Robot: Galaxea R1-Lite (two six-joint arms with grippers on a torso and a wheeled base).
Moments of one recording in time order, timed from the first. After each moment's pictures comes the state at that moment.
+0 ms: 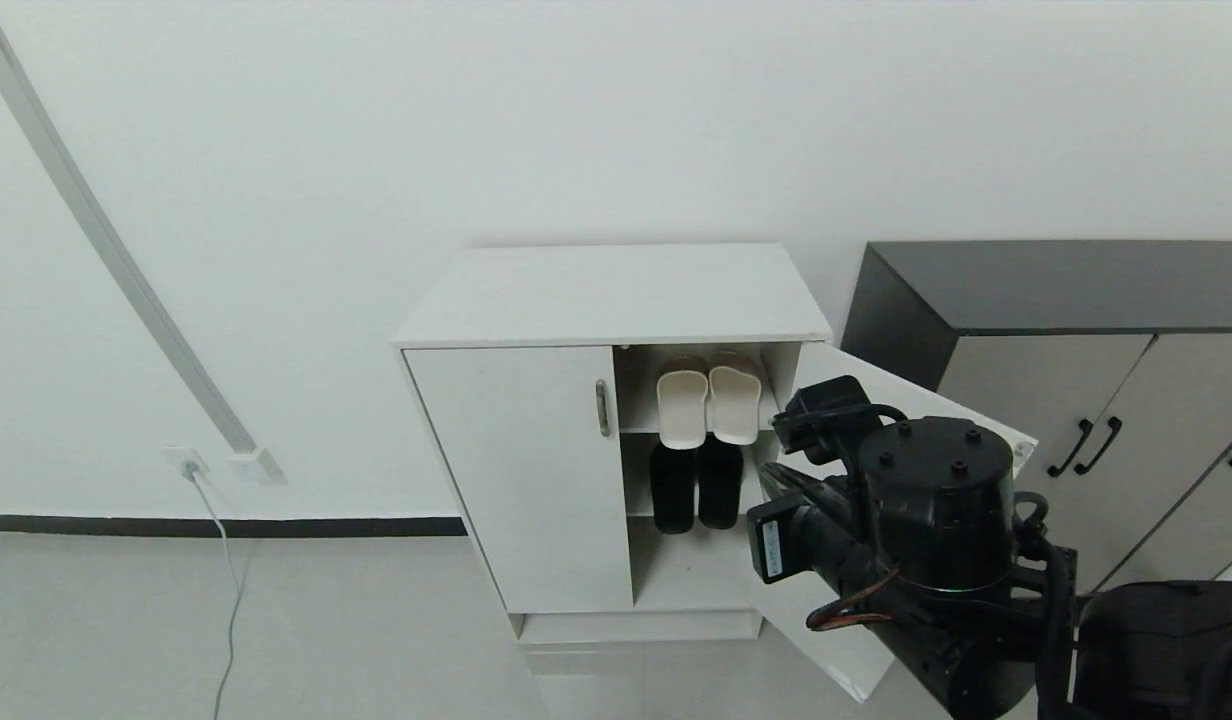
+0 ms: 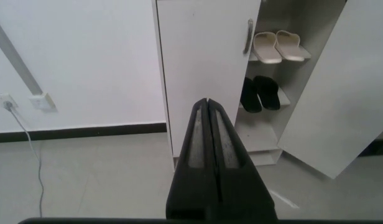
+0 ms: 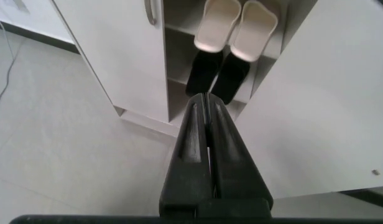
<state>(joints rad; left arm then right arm) 0.00 0.00 0.00 0.00 -0.03 0.01 0.91 1.78 -0.76 -0.77 -0.58 0.08</state>
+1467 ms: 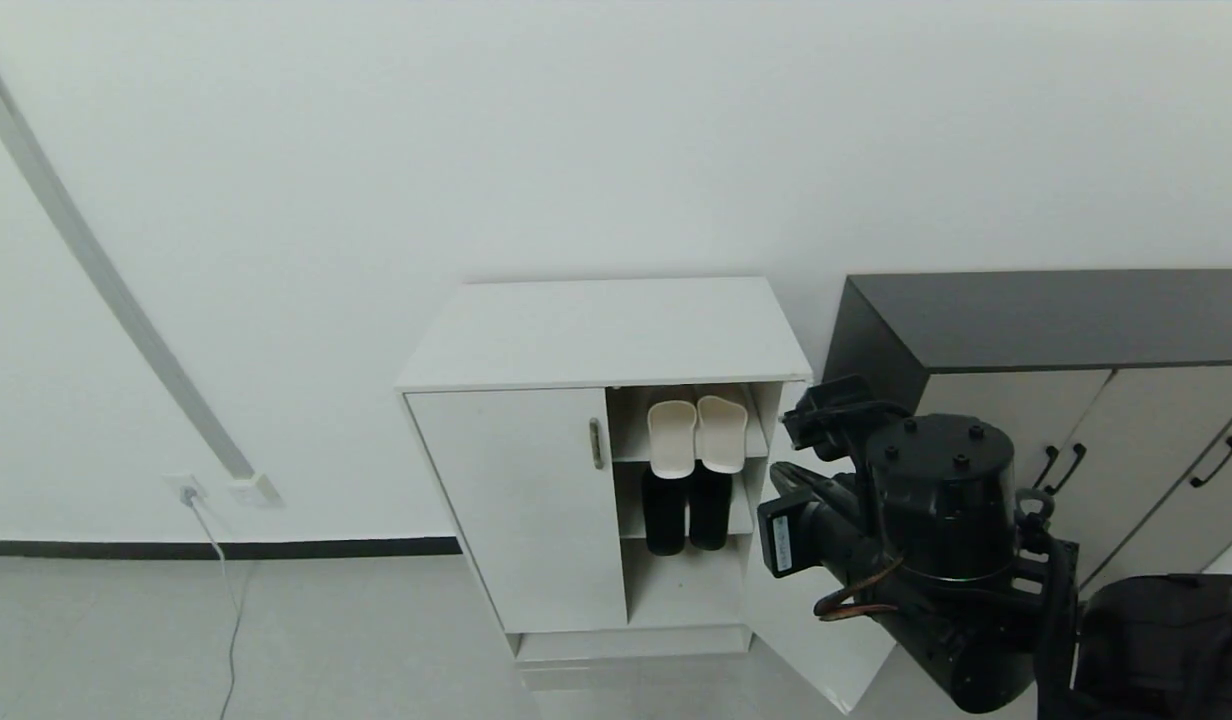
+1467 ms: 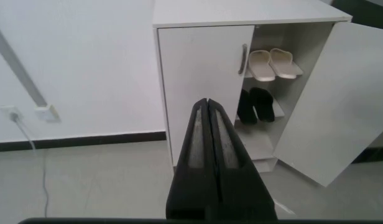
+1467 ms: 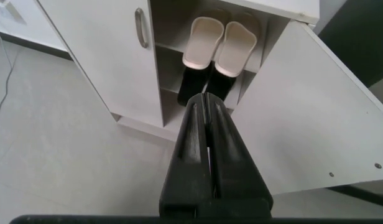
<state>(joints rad) 0.00 0.00 0.00 0.00 -0.03 0.01 0.88 1.78 -0.75 -0.77 -0.58 0.08</state>
